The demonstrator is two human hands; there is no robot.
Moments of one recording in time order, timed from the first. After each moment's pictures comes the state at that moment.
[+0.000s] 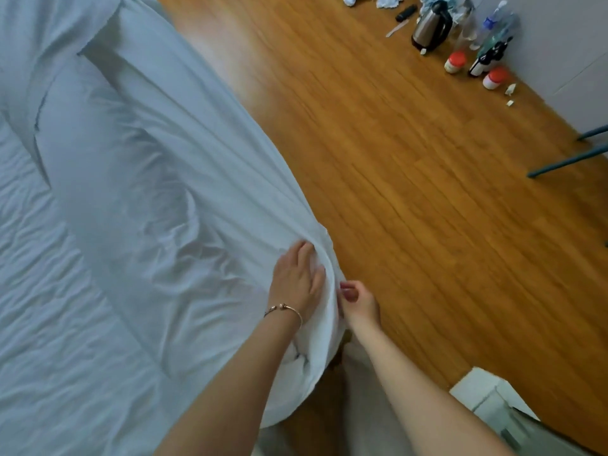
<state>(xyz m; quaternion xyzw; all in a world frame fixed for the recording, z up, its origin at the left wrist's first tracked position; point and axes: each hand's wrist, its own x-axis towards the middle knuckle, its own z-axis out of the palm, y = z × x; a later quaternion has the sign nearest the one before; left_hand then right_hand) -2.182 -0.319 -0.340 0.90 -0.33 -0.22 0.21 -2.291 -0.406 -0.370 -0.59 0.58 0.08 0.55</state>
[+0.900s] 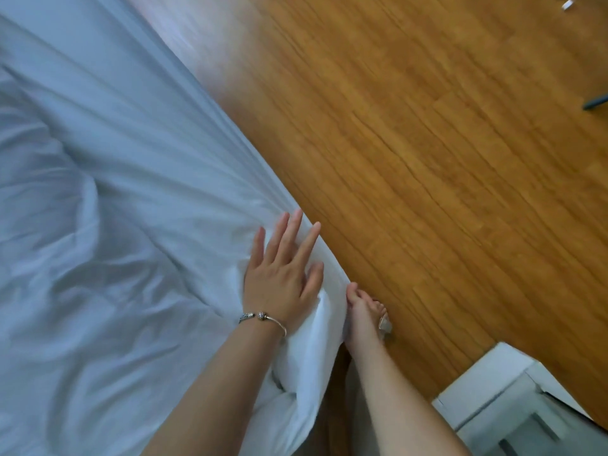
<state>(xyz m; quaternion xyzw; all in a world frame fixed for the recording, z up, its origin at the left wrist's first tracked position) -2.173 -0.361 -0.415 0.89 -0.43 -0.11 0.07 -2.306 -0.436 -0.489 -0.30 0.69 0.03 0.65</state>
